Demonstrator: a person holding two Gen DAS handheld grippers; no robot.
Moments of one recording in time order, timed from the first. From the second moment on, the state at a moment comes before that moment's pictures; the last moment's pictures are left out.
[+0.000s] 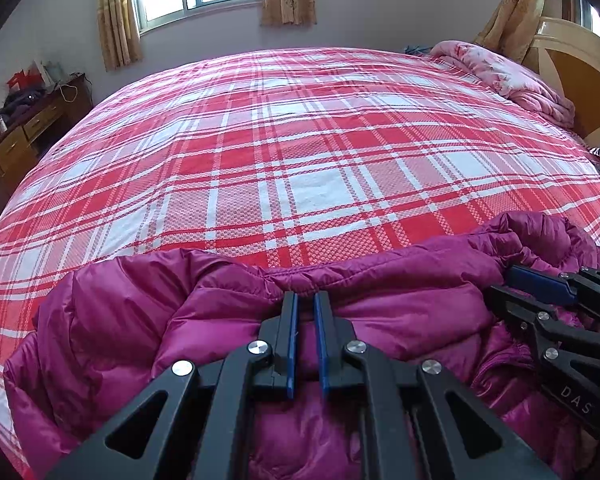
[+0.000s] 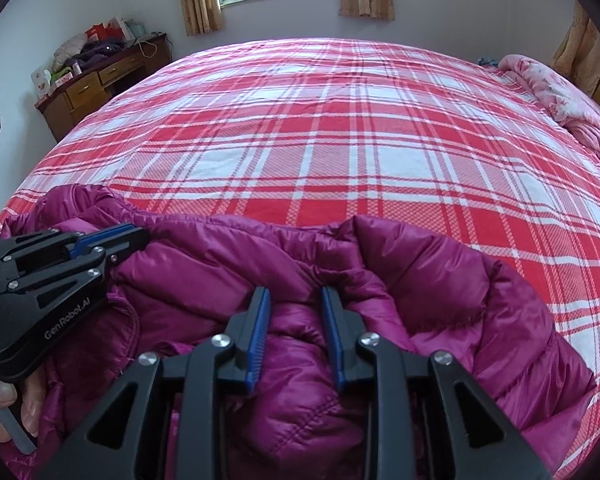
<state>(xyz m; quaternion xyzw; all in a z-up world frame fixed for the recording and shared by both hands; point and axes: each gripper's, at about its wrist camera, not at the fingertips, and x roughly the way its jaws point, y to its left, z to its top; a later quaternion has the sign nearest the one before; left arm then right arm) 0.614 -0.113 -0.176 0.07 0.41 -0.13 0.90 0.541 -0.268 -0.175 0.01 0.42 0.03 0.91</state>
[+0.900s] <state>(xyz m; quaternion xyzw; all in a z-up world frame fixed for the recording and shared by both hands) 0.615 -0.119 -0.178 0.08 0.41 -0.12 0.90 0.541 -0.266 -0.176 0.01 0.42 0.02 0.91</state>
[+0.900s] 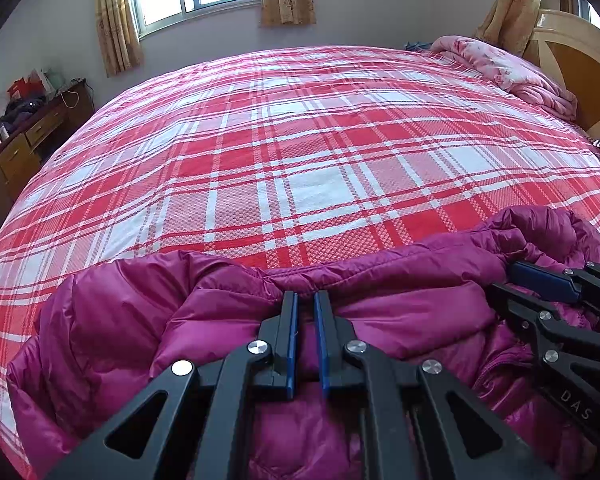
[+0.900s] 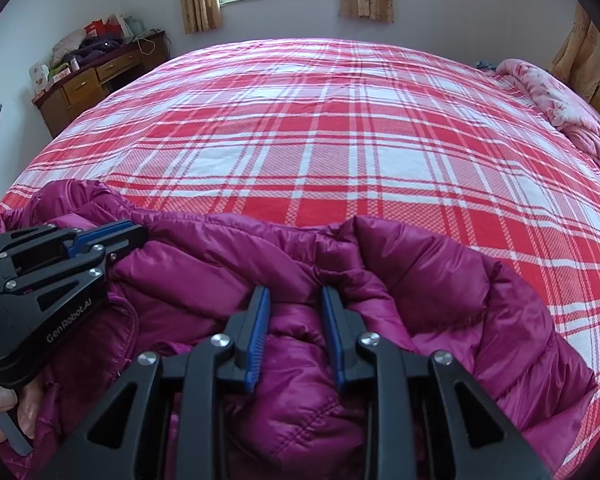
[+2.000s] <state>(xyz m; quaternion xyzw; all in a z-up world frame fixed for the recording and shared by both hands) 0.614 -0.136 -0.173 0.16 0.41 -0.09 0.89 0.541 -0.264 -0.165 0.00 0.42 0.04 0.91</state>
